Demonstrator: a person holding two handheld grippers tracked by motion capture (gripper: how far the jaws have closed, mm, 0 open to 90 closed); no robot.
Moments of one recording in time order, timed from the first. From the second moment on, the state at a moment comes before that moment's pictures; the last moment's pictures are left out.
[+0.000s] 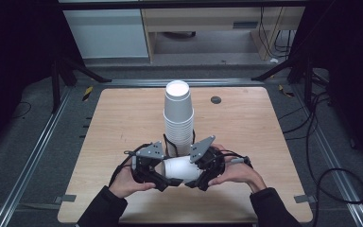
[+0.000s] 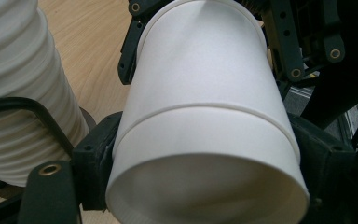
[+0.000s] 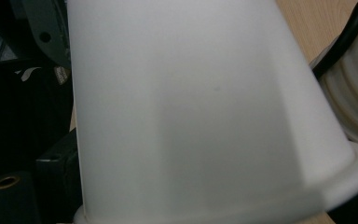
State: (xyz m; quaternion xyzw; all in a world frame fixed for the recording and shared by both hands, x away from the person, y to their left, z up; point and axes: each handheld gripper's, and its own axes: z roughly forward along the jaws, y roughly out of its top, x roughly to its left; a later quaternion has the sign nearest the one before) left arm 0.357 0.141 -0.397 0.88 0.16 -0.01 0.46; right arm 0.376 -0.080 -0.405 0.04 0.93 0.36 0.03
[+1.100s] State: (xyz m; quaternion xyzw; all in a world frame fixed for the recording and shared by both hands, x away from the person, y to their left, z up) left arm 0.365 0.166 -0.398 0.84 0.16 0.01 0.52; right arm 0.368 -0.140 -0.390 0.13 0.87 0.47 0.03
